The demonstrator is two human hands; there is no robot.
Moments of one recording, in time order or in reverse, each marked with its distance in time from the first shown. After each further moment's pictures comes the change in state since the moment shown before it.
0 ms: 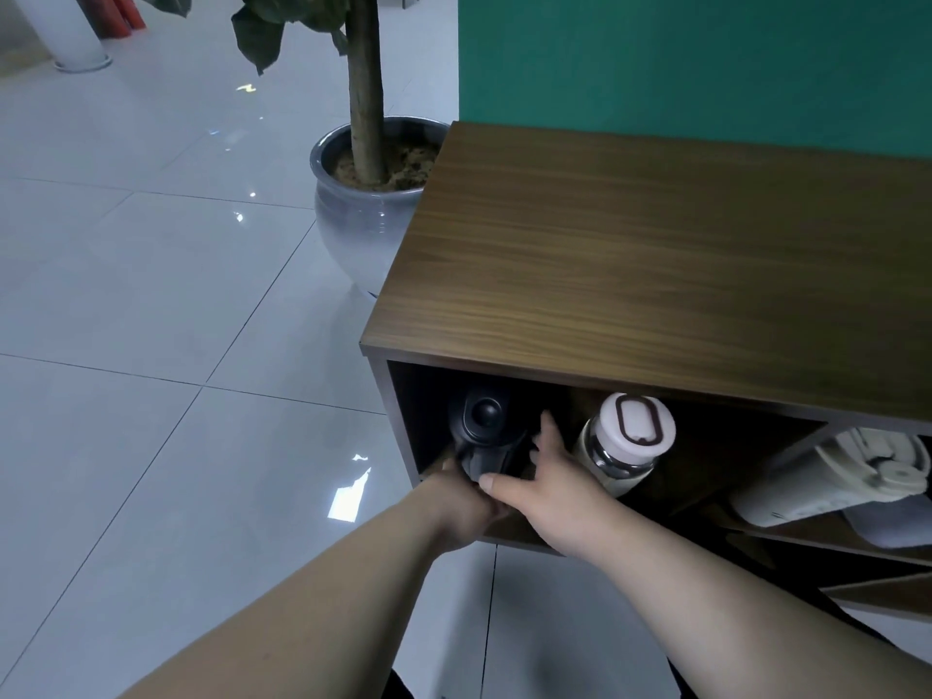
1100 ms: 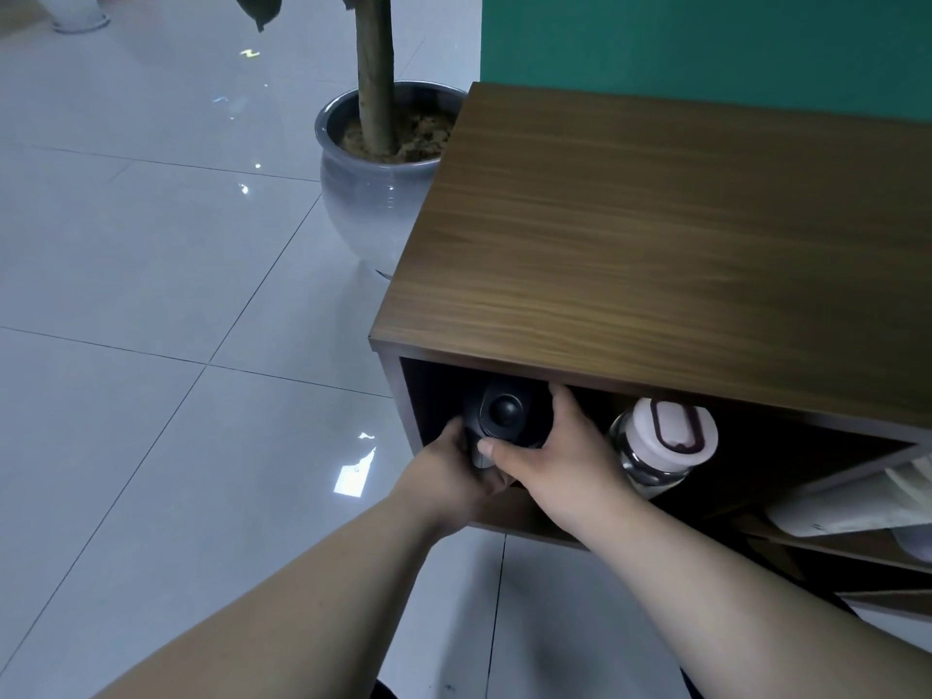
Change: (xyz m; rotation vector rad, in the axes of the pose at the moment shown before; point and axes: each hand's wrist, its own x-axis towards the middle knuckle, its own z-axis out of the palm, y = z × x) left_hand 0.010 -0.014 -0.017 -0.144 0.203 0.128; right_hand 0.015 -0.029 0.003 -0.033 0.246 -0.073
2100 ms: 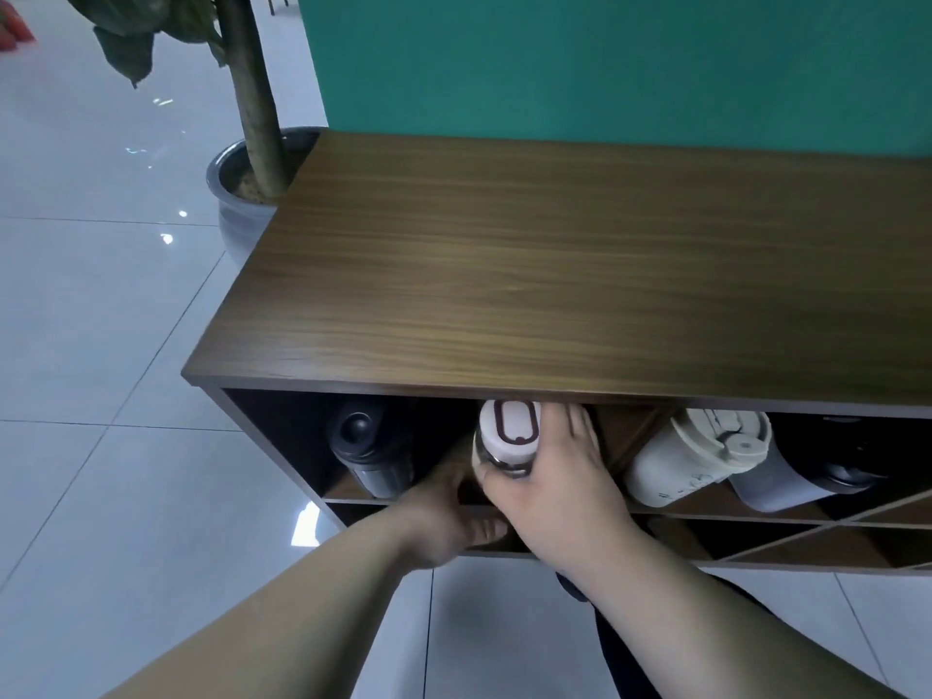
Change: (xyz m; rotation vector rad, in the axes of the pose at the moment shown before) left_hand -0.006 0.051 0.085 0.237 -0.362 0.059; right_hand -0.048 0.052 -0.102 -0.198 0.214 -0.119
